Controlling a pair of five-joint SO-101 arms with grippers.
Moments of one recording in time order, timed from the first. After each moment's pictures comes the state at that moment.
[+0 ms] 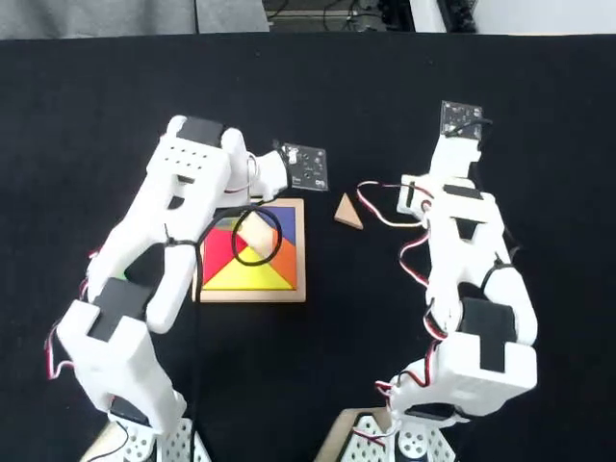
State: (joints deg) left arm 11.6 16.4 -5.3 80.0 -72.7; right arm 11.2 6.1 33.5 29.5 -0.9
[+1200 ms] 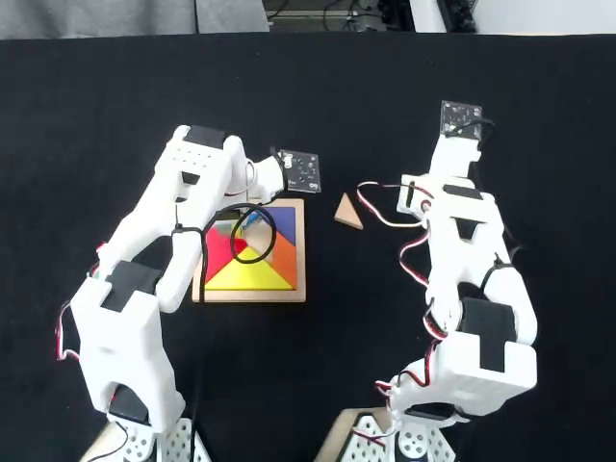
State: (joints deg) left arm 9.8 24.9 -4.9 72.5 -73.3; right arm 11.2 6.1 33.5 29.1 -0.9
